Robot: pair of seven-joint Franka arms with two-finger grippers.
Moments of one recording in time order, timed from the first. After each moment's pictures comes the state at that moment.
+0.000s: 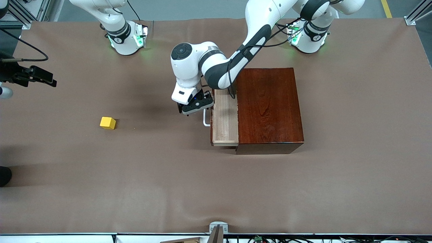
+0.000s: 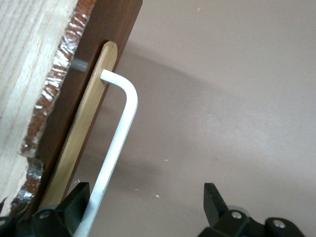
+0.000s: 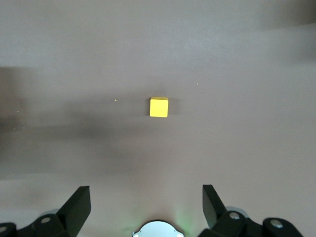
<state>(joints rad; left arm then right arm) -0.87 0.83 -0.16 -1.16 0.30 2.08 -1.47 -0.04 0.00 -0.03 -1.58 0.02 1.43 -0.03</state>
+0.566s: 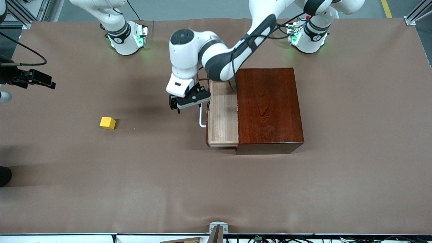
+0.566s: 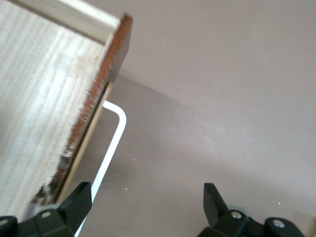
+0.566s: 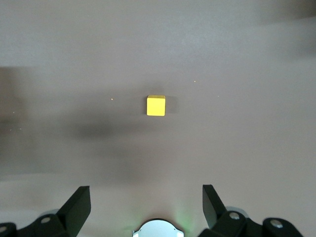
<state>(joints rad) -0.86 0.75 -0.15 -1.14 0.30 2.08 -1.49 -0.06 0.01 -0.03 -1.58 0.02 1.43 -0.03</state>
